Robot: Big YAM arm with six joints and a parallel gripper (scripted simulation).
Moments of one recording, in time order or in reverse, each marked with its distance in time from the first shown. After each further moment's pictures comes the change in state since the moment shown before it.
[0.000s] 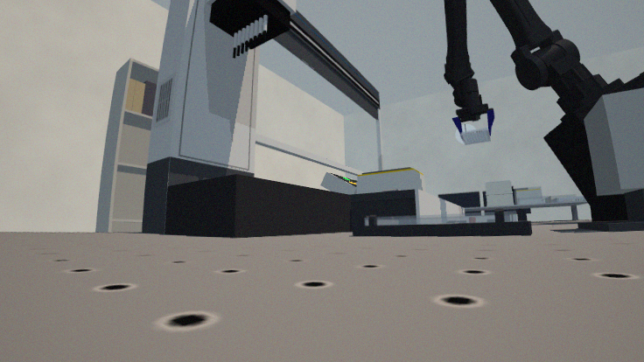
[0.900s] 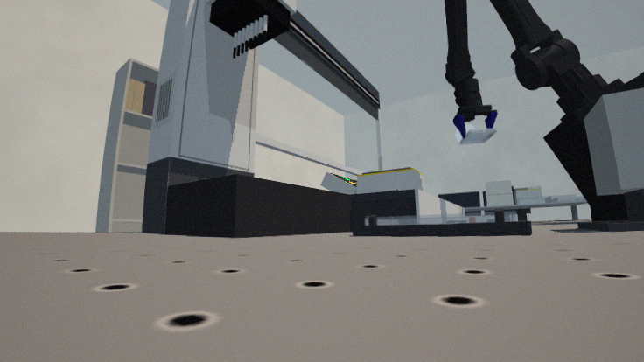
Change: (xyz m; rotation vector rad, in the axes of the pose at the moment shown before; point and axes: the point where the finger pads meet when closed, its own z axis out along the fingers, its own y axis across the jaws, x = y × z) arm 0.000 -0.004 0.000 0.000 0.000 -0.380
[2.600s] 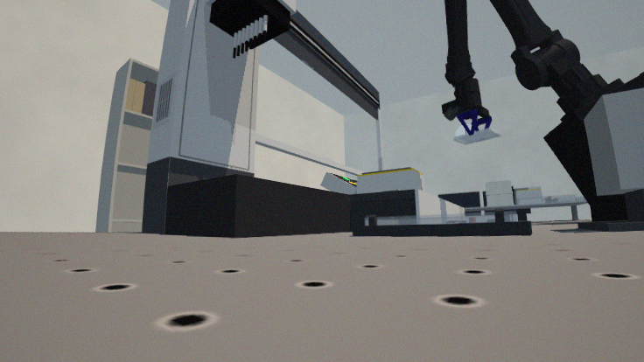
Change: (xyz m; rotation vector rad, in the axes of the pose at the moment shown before) arm 0.000 0.000 0.000 0.000 0.000 -0.852
